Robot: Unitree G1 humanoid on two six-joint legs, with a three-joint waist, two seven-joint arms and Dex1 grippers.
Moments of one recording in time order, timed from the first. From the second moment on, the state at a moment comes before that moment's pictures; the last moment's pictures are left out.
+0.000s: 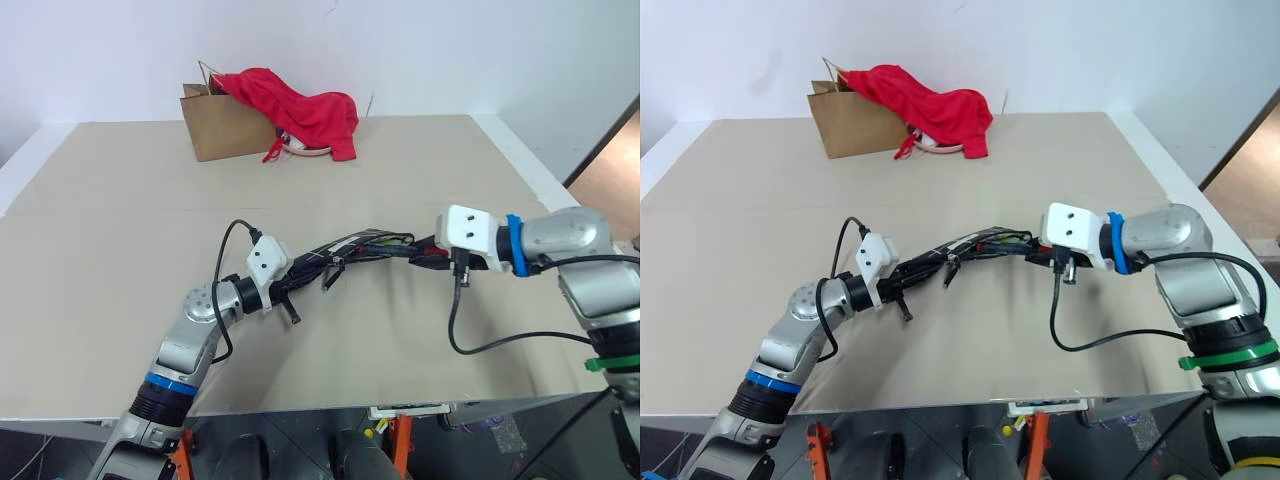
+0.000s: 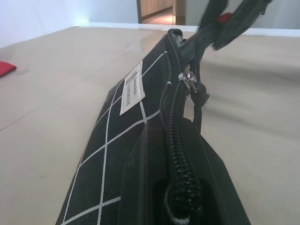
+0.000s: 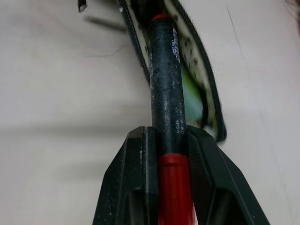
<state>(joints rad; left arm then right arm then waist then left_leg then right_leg) -0.39 0.28 -0.18 -0.01 -0.25 0.15 -0.79 -0.69 -0.92 0.23 0.06 0.04 0.19 1.18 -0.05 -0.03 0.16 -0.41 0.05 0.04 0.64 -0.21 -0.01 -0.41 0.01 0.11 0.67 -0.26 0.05</state>
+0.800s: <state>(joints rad) -0.38 0.29 -0.18 0.02 -0.22 0.15 -0.79 -0.80 -0.71 0.34 0.21 -0.10 -0.03 1.22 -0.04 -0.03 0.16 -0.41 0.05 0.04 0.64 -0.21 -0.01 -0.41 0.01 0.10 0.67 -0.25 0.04</state>
